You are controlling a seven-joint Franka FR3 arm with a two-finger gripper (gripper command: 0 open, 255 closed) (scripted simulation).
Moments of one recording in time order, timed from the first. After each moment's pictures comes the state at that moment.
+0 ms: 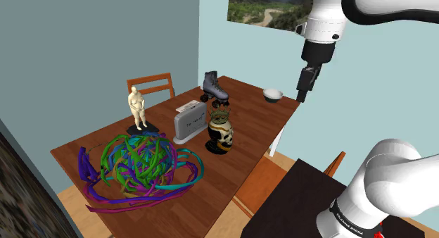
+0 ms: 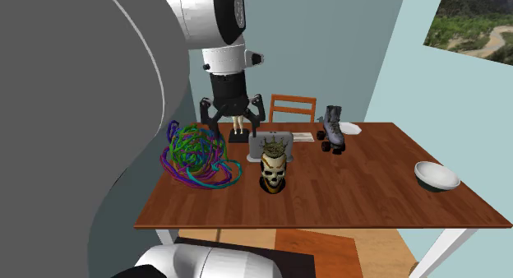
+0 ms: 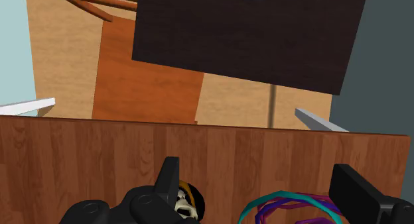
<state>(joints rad) 0.01 -0.81 0.05 -2.31 -0.04 1.45 -0.08</state>
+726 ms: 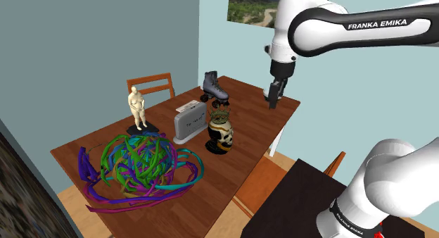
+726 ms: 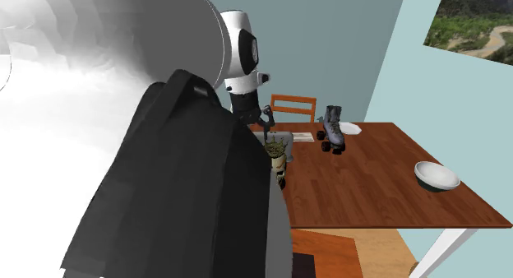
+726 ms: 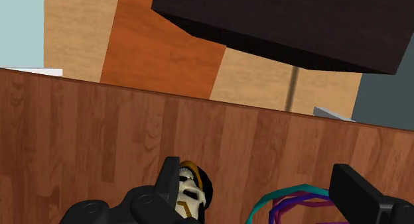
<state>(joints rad) 0.01 -0.56 0.02 -2.34 -0.12 1.73 -0.17</state>
